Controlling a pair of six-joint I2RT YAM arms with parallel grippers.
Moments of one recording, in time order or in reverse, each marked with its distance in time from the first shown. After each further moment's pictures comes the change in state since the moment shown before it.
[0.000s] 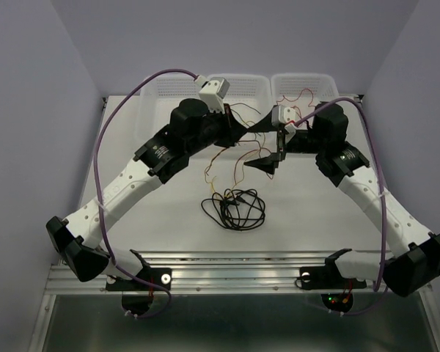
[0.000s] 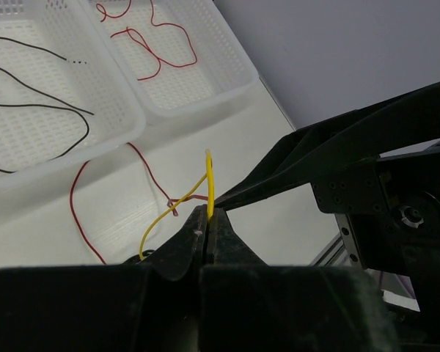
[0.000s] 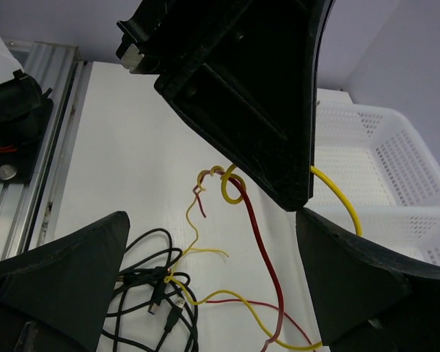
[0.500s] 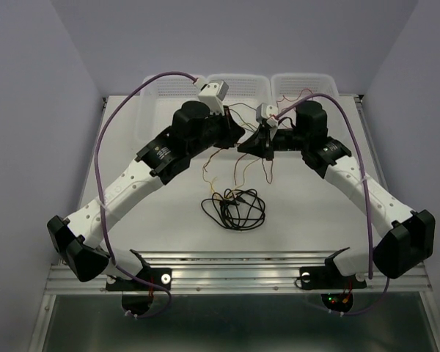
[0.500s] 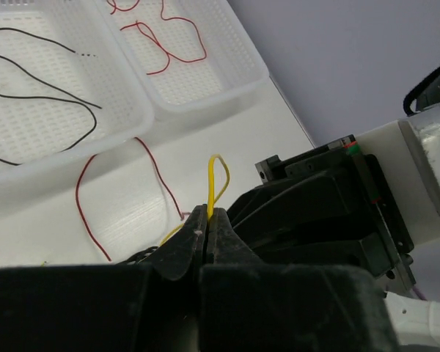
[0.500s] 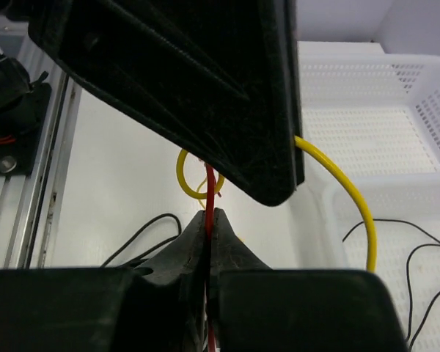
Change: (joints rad) left arm -0.001 0.000 -0.026 0.006 -0.021 -0.005; right arm 0.024 0.155 0.036 -0.050 0.023 -0.016
